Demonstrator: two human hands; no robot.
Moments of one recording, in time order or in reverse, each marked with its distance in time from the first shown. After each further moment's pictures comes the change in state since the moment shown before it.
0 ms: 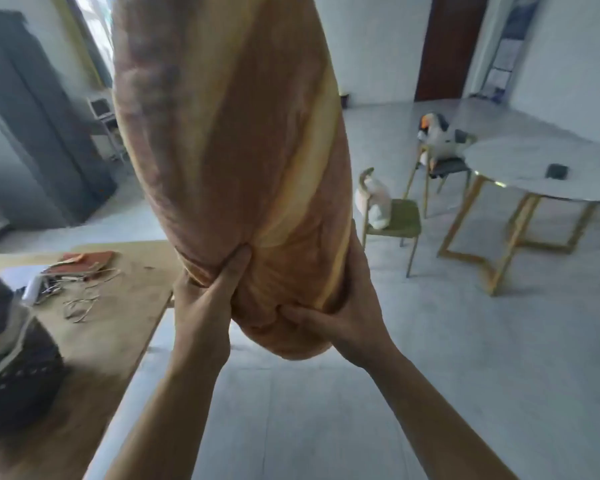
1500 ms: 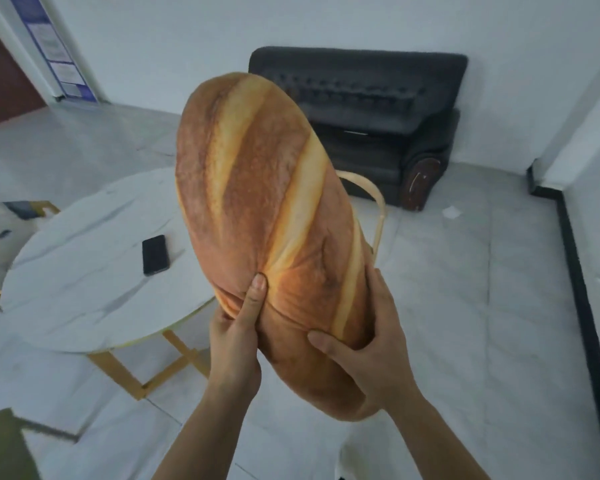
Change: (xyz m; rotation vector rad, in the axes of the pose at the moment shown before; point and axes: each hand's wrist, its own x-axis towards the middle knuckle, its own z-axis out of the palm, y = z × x) left_hand 0.007 -0.449 1.218 -0.060 -1.017 -0.755; right_hand 0.284 0.454 -1.000 -0.584 1.082 0.625
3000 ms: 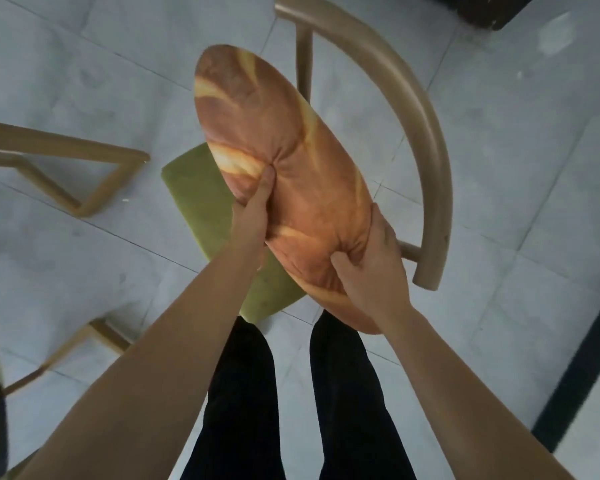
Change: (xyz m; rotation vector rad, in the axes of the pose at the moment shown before) left_hand 0.750 -0.419 0.297 0.402 0.130 -0.876; right_hand 0.646 0.469 0.132 -0.398 -0.411 0.734
